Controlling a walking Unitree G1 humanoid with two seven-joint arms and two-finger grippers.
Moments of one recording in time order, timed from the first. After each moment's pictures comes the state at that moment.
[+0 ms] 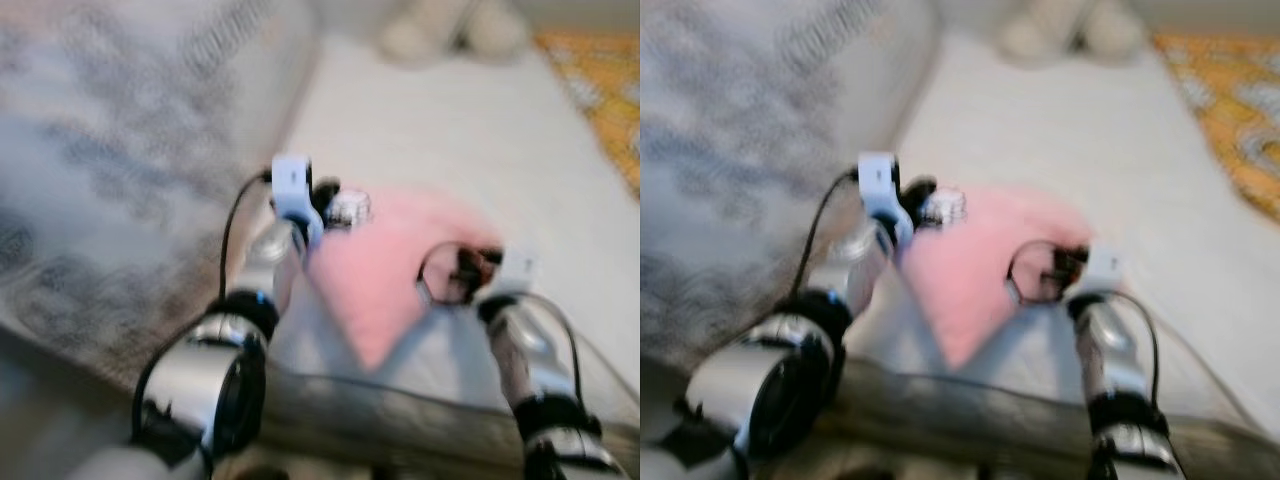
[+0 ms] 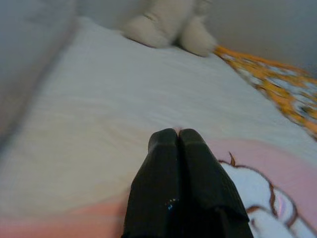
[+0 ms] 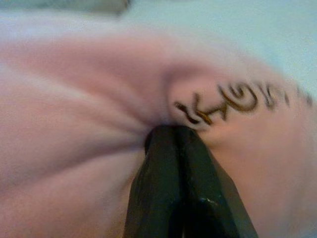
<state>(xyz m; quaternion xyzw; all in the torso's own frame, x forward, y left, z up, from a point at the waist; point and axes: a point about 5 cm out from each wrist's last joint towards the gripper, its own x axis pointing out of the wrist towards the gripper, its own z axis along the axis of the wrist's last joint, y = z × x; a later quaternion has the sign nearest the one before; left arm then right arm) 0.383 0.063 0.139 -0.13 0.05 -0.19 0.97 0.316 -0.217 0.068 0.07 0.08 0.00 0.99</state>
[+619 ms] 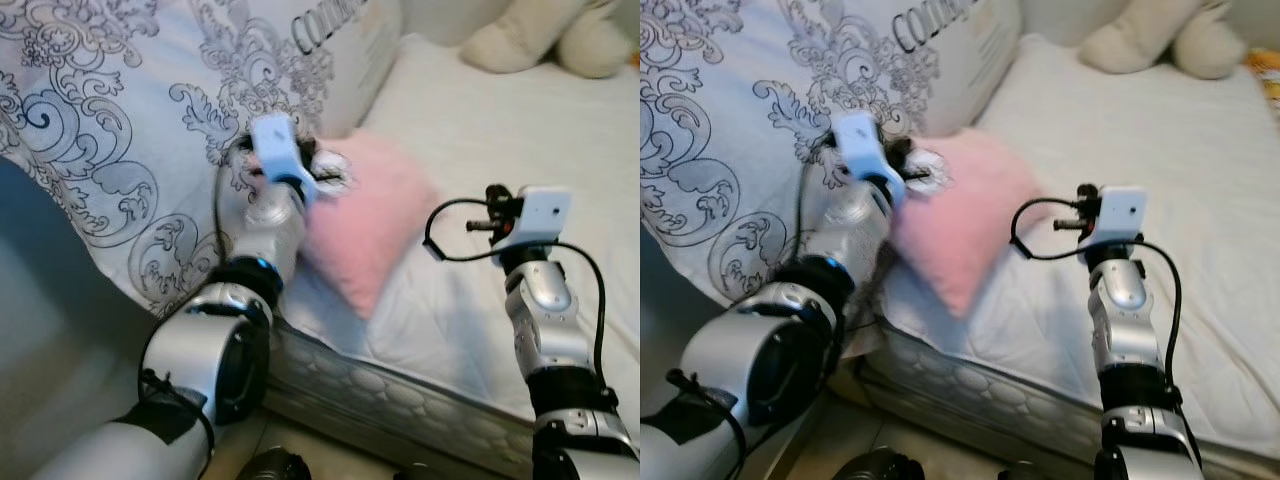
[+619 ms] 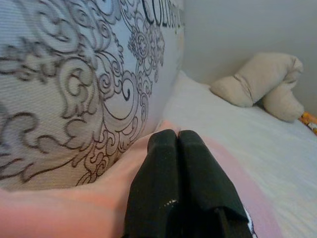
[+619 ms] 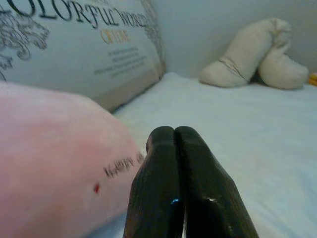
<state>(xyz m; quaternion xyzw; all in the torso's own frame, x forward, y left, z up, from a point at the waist) 0.404 0.073 0.186 -0.16 0.00 -0.06 0.98 0.333 -0.222 0.128 -0.02 -0.05 -0.02 1.00</state>
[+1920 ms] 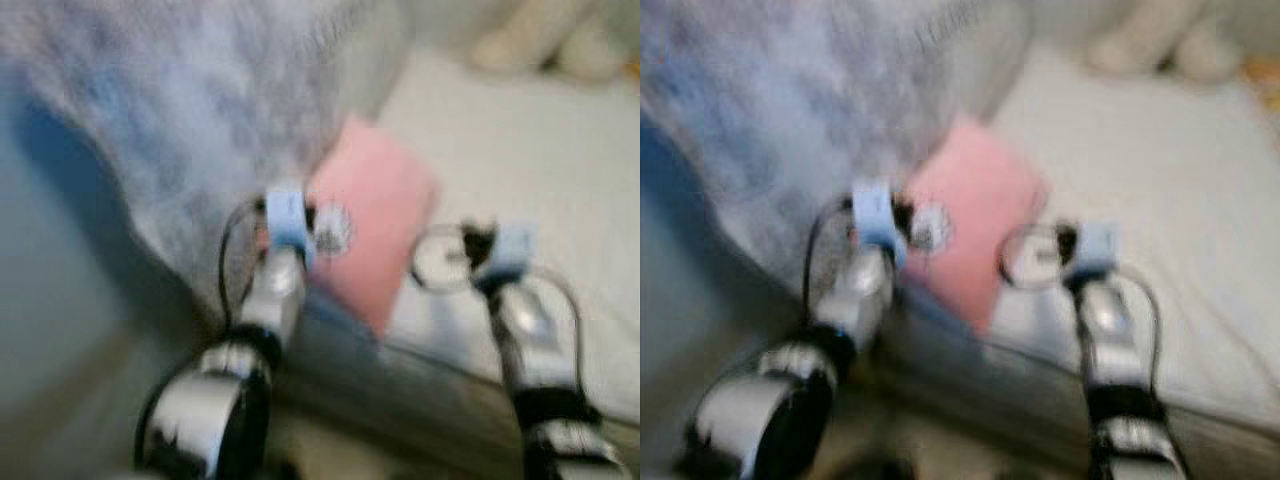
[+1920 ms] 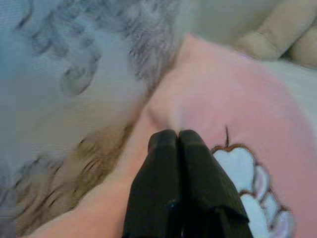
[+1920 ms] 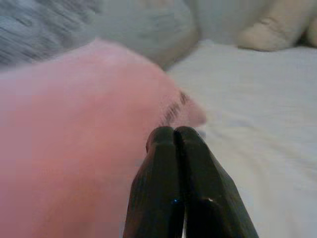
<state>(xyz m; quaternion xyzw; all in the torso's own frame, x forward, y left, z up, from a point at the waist) 0.361 0.062 0.101 -0.08 0.06 -0.08 0.99 0.325 -0.201 0.094 0.01 0.02 0.03 1.00</state>
